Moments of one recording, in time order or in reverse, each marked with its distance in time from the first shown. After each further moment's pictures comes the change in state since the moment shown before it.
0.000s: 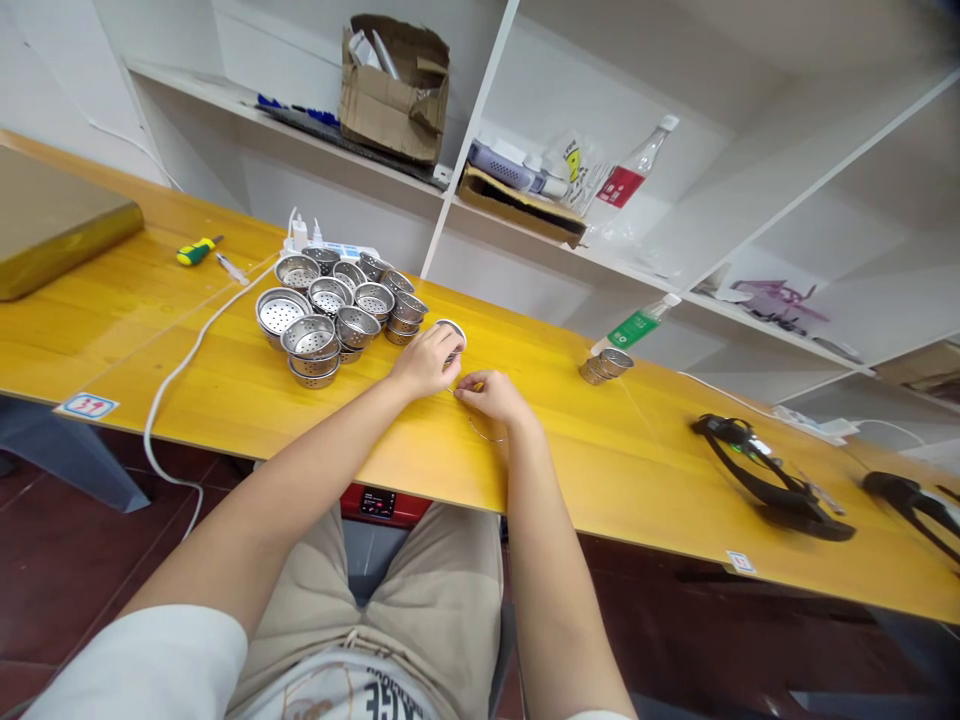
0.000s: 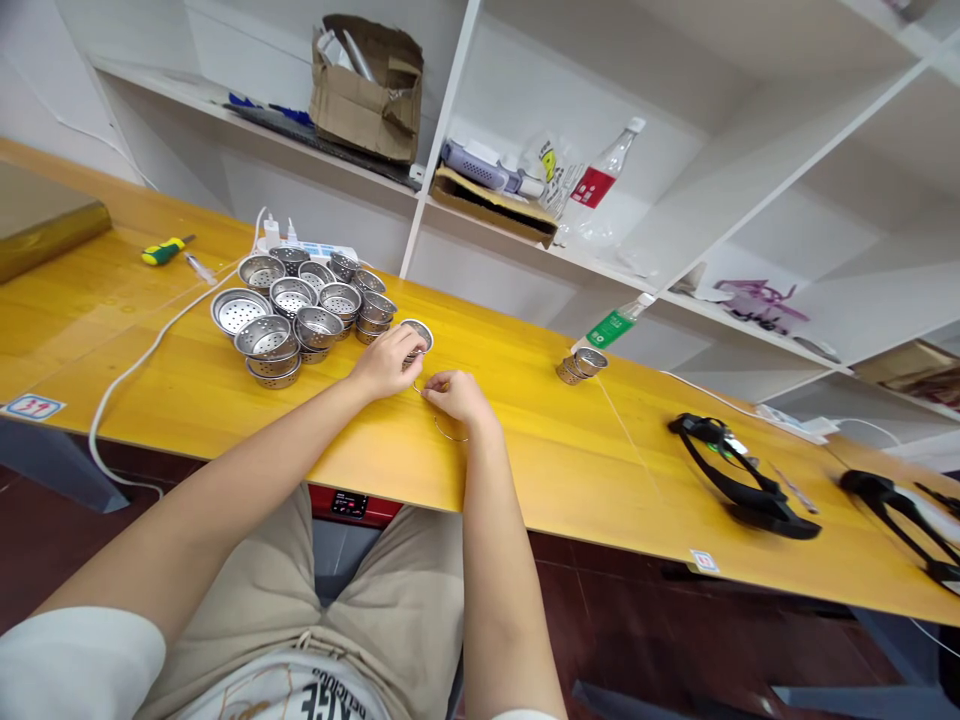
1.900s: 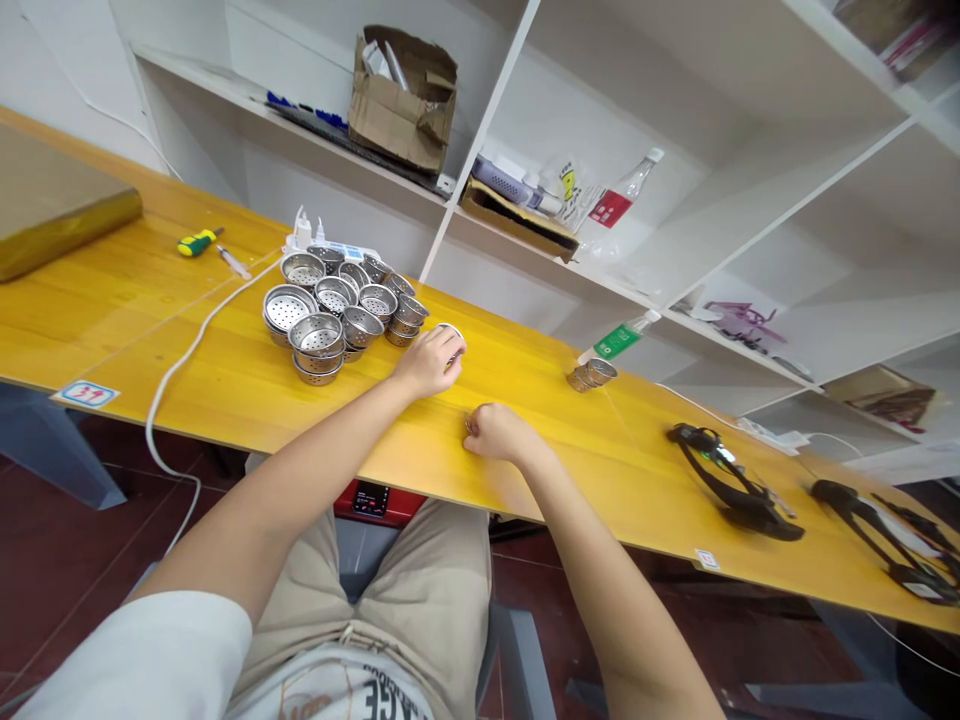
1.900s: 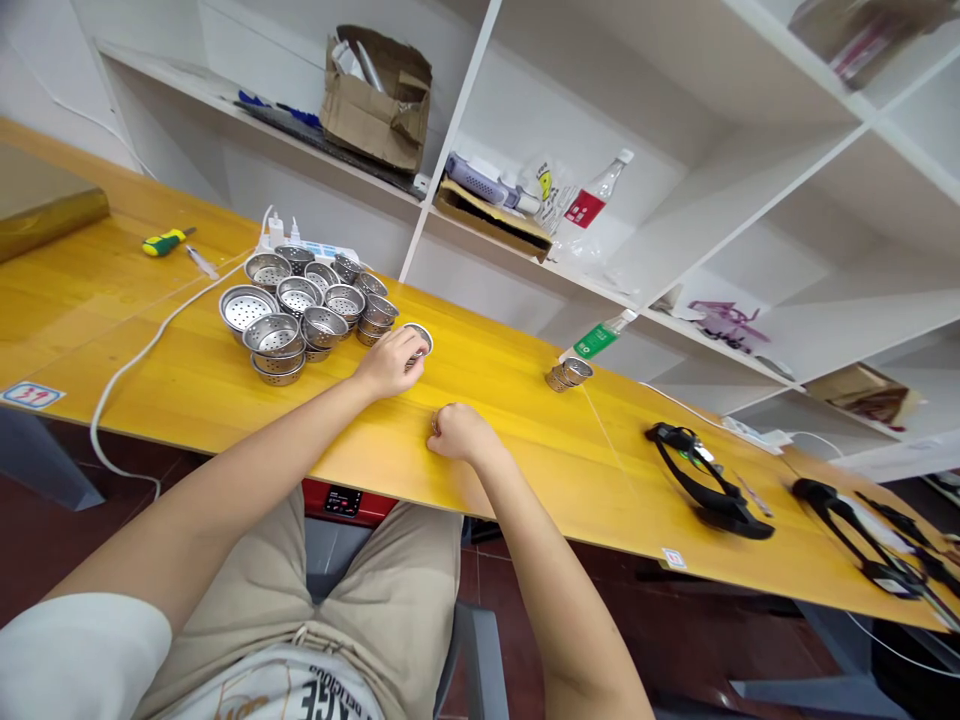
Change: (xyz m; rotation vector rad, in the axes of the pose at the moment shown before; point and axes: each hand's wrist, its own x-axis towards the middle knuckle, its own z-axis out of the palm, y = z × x) left_hand 0.000 0.003 -0.004 -0.008 0.025 -0.006; right_hand -0.054 -0.027 -0.008 -0.739 -0.306 -0.117
